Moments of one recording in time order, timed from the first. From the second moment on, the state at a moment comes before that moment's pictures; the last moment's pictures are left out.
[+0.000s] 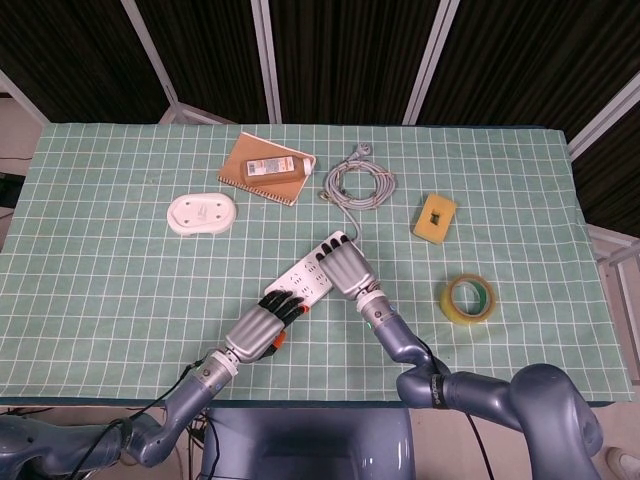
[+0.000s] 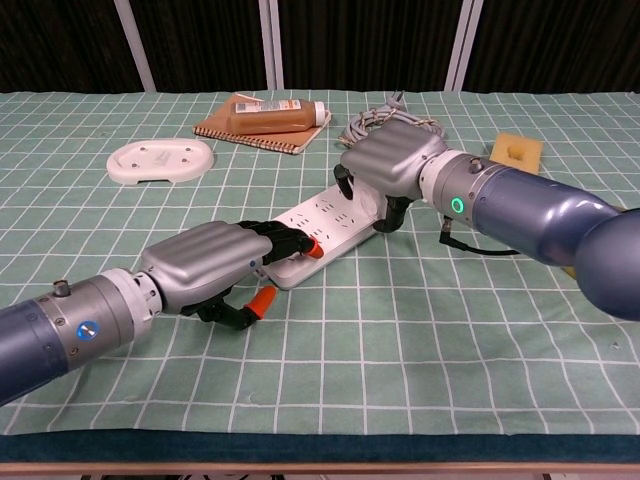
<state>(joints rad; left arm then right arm) -0.68 -1.80 -0.02 -1.34 1.34 0.91 0.37 1.00 -1.82 0.17 -1.12 -1.01 0.89 -0.78</state>
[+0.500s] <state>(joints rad) -0.68 -1.80 -0.03 -1.36 1.33 0.91 0.38 1.00 -1.82 0.17 -1.11 -1.03 0.89 -0.78</state>
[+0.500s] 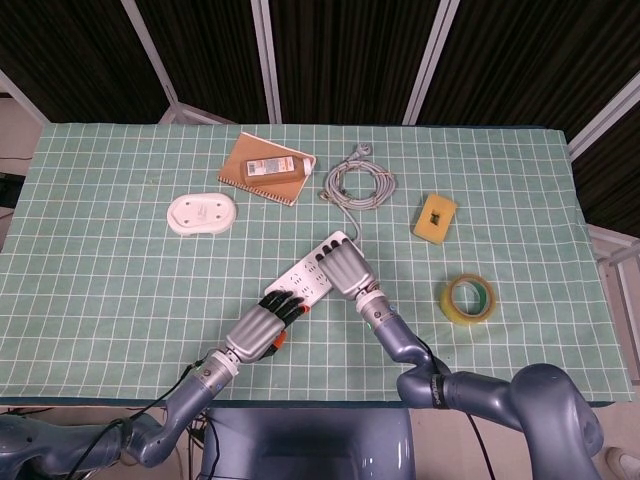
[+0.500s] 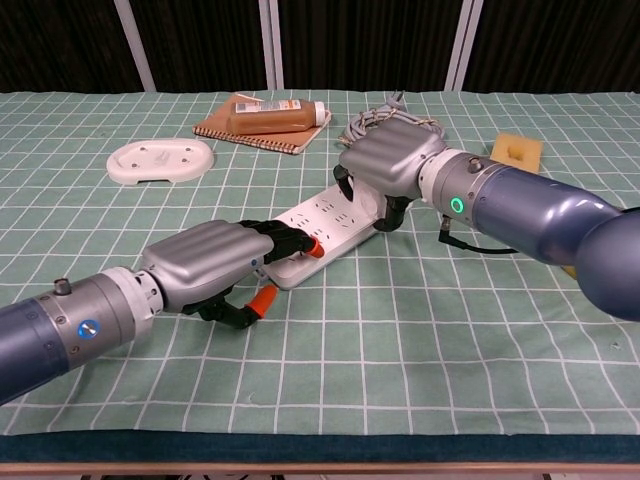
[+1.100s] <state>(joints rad) -0.68 -1.80 -0.02 -1.36 1.34 0.91 0.37 0.99 -1.81 0.19 -1.12 -1.01 0.92 -0.80</state>
